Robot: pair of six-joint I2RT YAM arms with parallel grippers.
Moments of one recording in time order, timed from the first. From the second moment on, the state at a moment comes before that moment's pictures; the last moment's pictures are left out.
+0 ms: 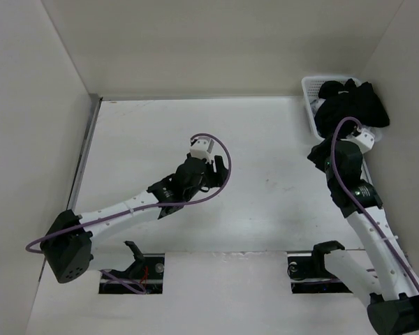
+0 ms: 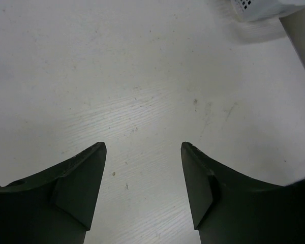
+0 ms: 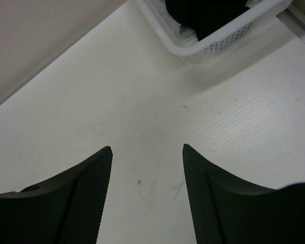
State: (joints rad) left arm -0.89 1.22 0.77 0.09 -0.30 -0.52; right arm 0.20 0.82 0.86 -0.45 0.44 0.62
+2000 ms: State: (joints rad) left arm -0.69 1.15 0.52 0.45 -0.17 -0.60; right arm 0.23 1.16 1.47 0.00 0.15 0.54
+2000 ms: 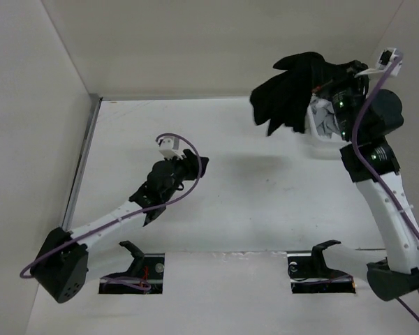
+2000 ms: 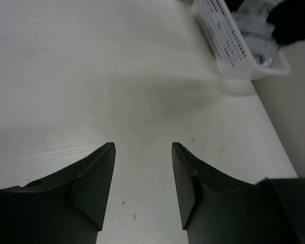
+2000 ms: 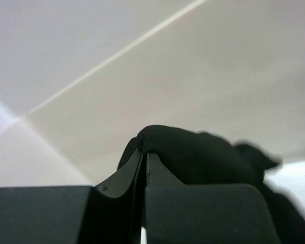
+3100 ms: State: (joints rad) left arm -0.90 1.32 0.60 0.16 -0.22 -0.69; right arm 0.47 1.03 0.55 0.01 0.29 0.76
